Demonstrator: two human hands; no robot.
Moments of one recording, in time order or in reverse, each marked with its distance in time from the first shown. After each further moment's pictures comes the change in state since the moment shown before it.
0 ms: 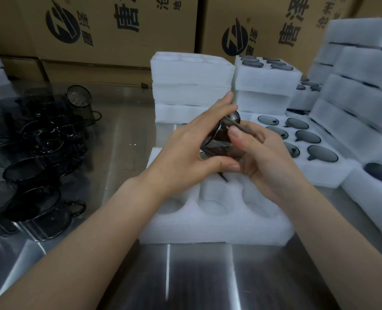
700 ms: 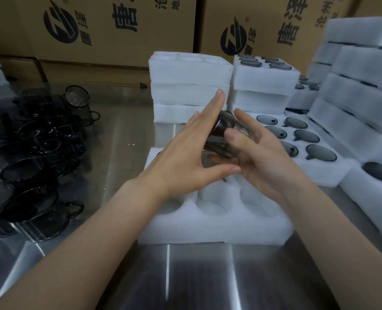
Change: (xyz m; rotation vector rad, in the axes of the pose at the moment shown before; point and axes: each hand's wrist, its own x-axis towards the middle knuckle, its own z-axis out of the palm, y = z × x) left_hand -0.002 0.000 0.002 0.091 -0.104 -0.082; right_hand 0.006 0.002 -0.006 0.229 -0.071 0.070
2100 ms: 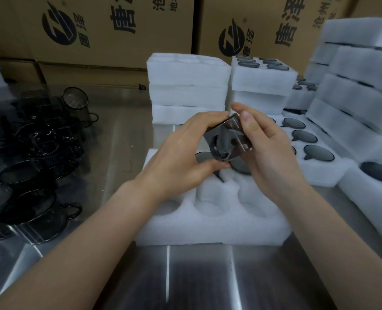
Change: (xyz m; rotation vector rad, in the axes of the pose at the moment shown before) left_hand 0.000 -0.003 0.004 -0.037 0.180 0.112; right_hand -0.002 -0.002 0.007 -0.308 0.284 -0.229
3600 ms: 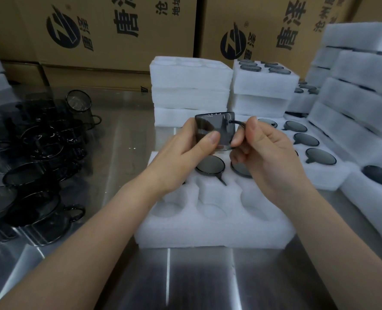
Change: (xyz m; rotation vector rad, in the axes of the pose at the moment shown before) left_hand 0.003 -0.003 -0.007 -0.298 -0.089 -0.399; right_hand -0.004 0.000 -0.003 0.018 -0.246 -0.099
